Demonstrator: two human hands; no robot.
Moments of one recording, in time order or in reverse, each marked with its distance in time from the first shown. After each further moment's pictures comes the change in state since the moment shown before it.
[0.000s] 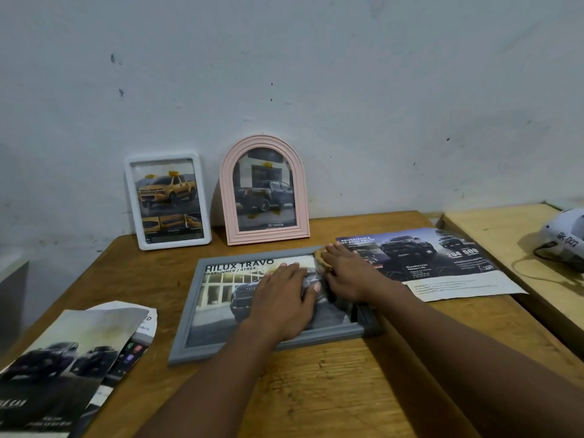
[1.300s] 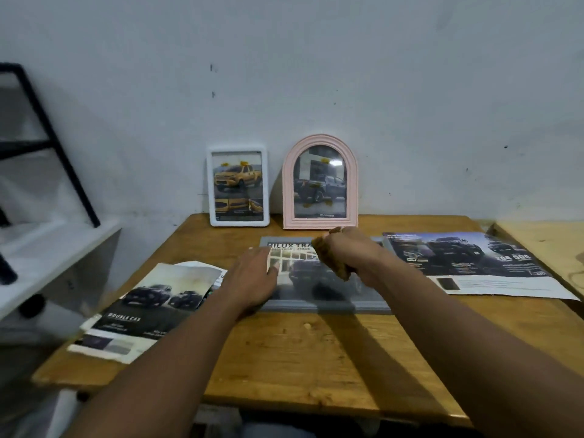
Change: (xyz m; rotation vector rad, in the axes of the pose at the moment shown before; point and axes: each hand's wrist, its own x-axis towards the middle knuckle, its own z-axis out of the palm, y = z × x) left_hand -0.081 -0.108 -0.062 -0.167 0.111 -0.295; right_hand -0.038 -0.145 -0.053 0.929 -0.043 0.278
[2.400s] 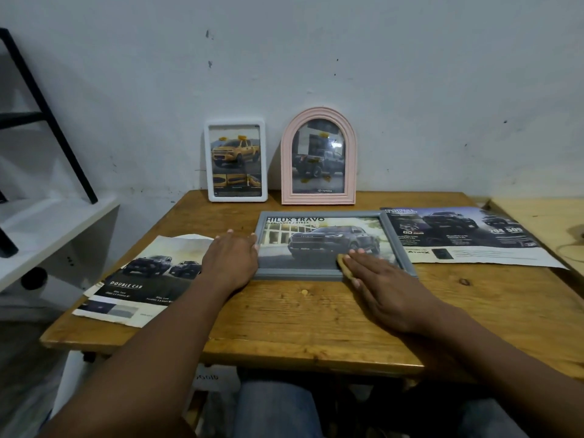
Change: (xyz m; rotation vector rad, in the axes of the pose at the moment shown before) left_hand -0.020 -0.022 0.001 0.305 0.047 -0.041; right_hand -0.058 0.122 -0.029 -0.989 -0.072 -0.507
